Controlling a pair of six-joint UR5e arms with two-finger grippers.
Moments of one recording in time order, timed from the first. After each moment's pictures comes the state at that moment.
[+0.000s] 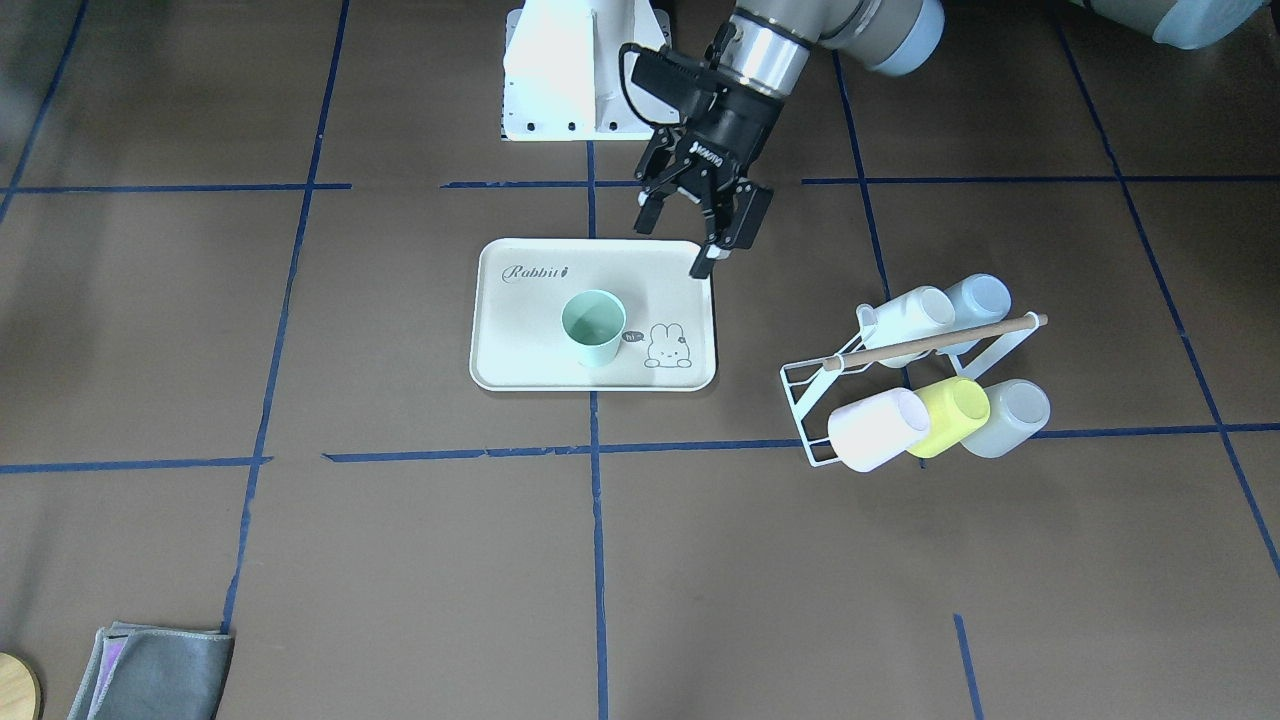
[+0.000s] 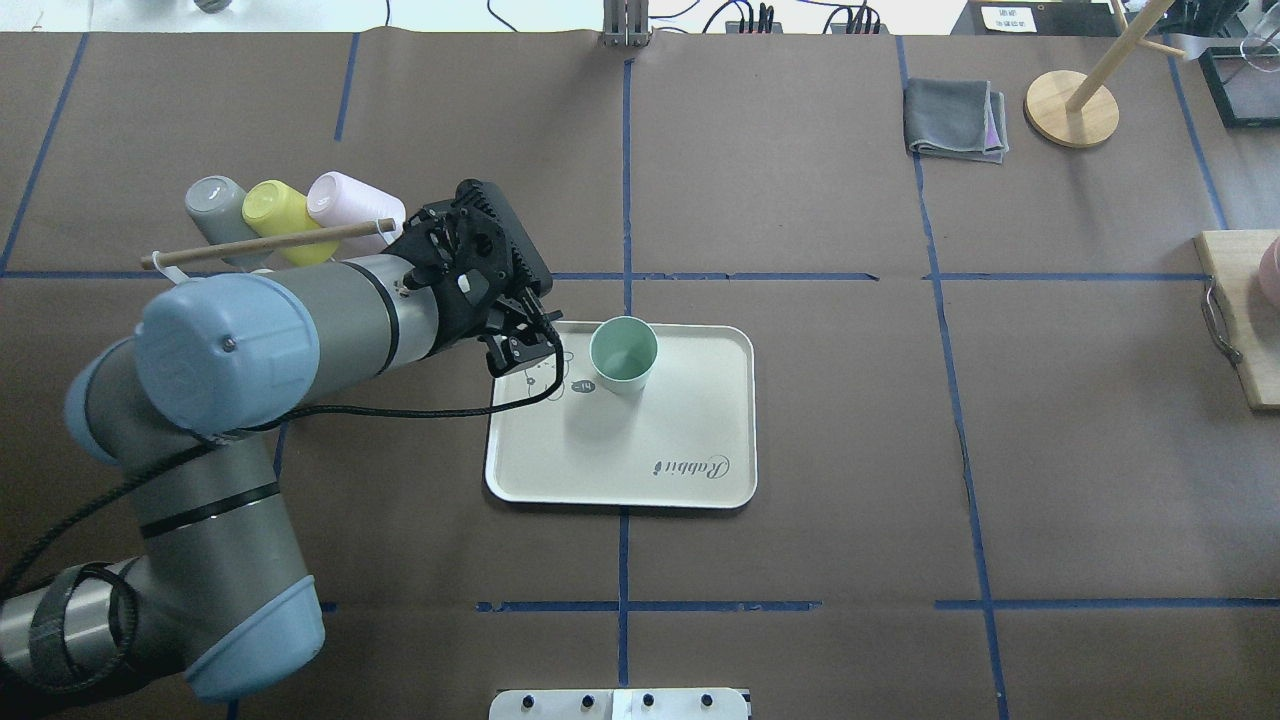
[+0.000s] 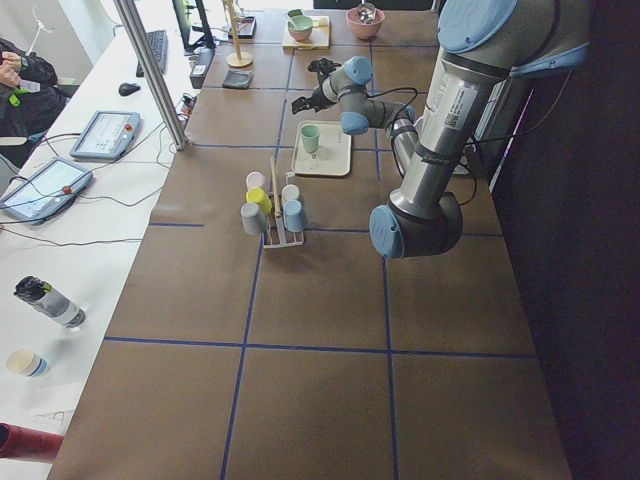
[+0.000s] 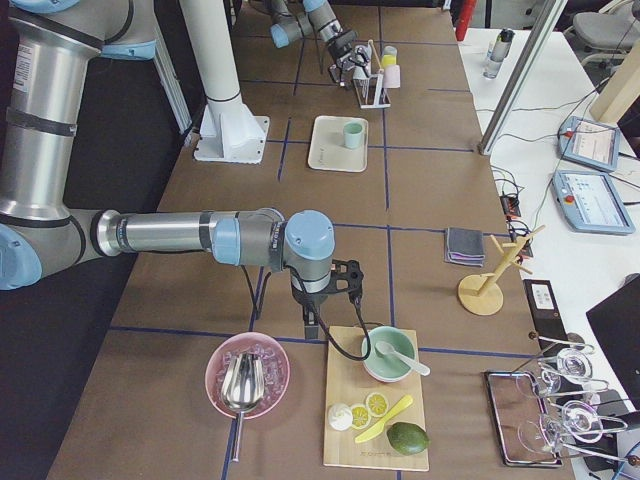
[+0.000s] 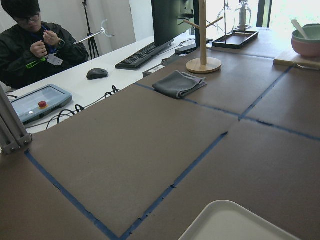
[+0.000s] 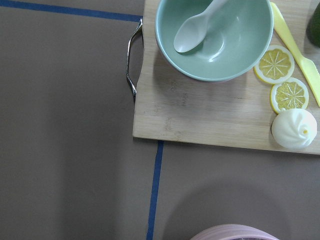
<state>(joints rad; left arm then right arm) -0.52 -2.06 -2.04 -1.86 -1.47 -0.10 1.58 -1.84 1.92 -1.66 2.31 -0.12</state>
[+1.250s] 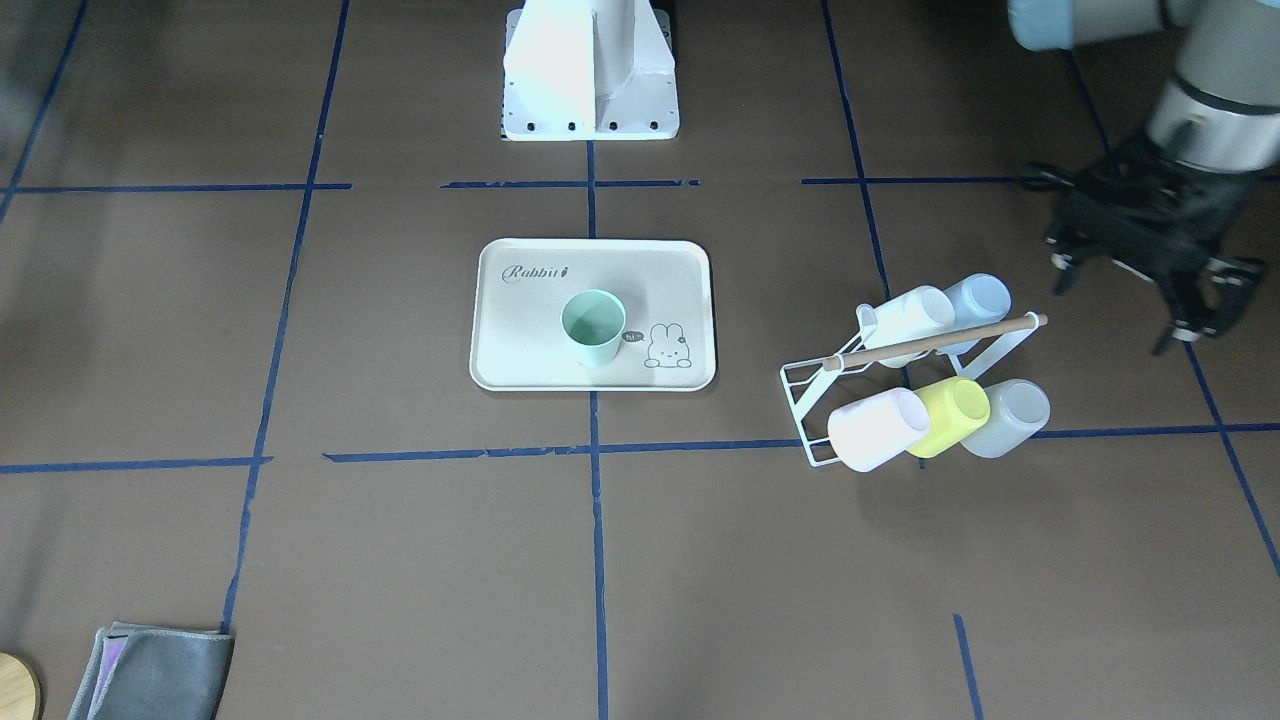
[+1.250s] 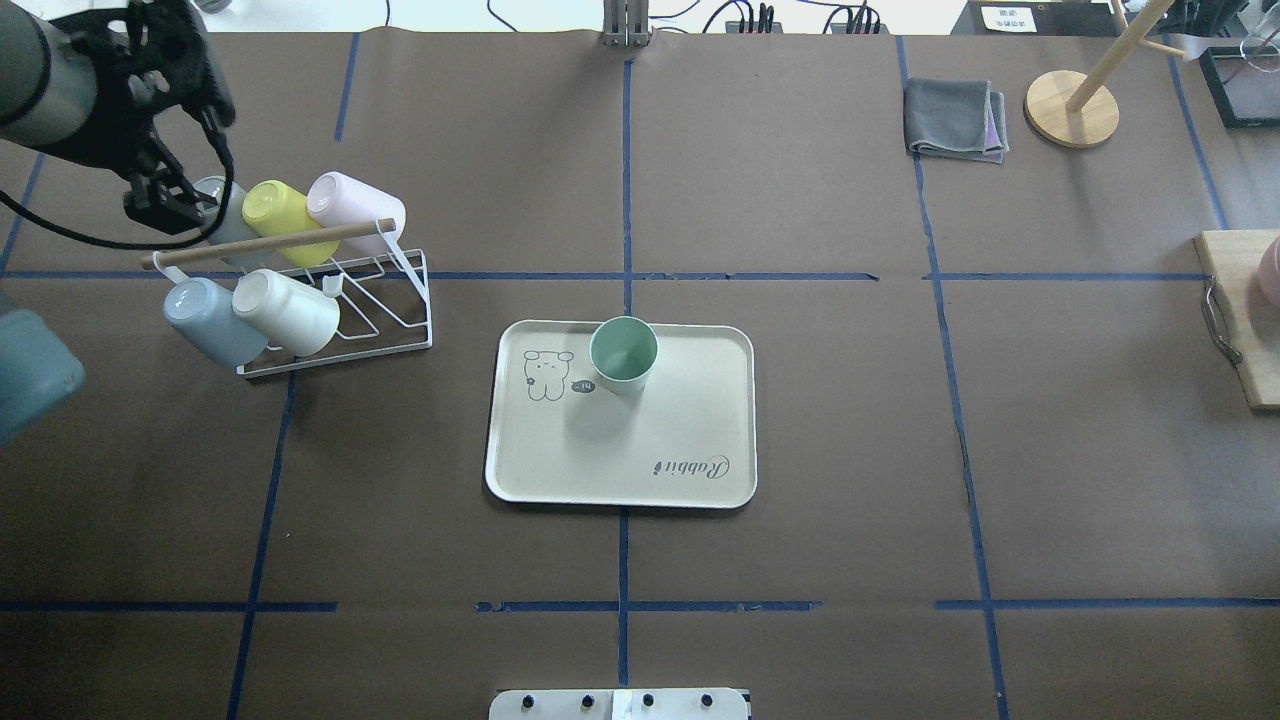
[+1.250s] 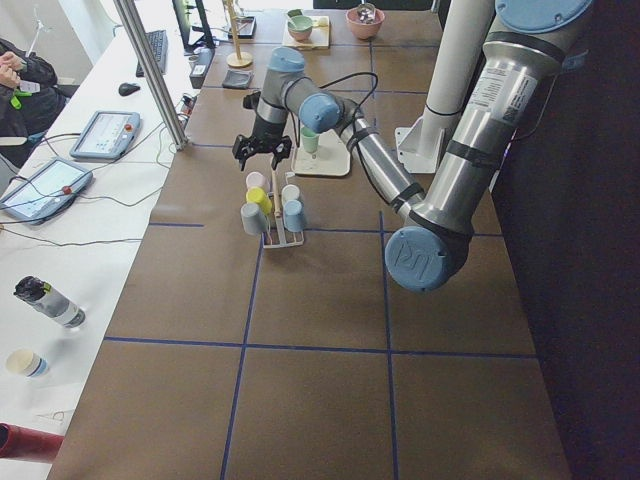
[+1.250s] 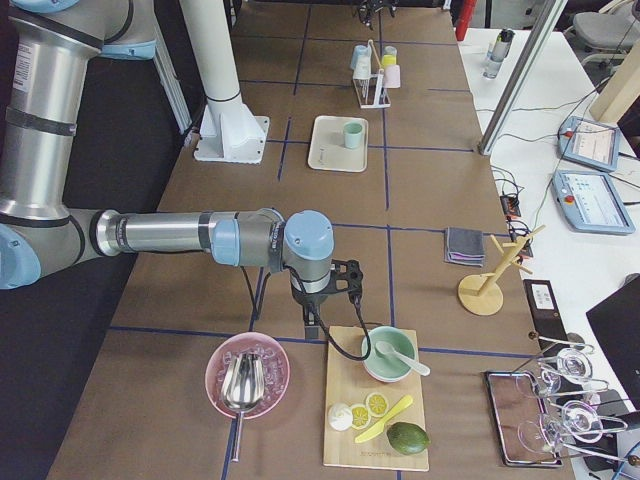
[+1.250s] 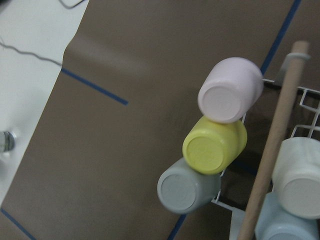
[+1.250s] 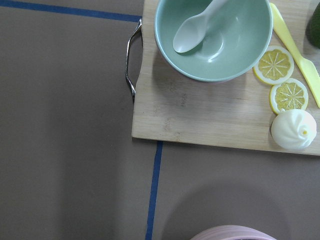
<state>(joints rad) -1.21 -1.91 -1.90 -1.43 -2.09 0.31 1.58 -1.84 1.91 -1.65 2.31 -0.12</state>
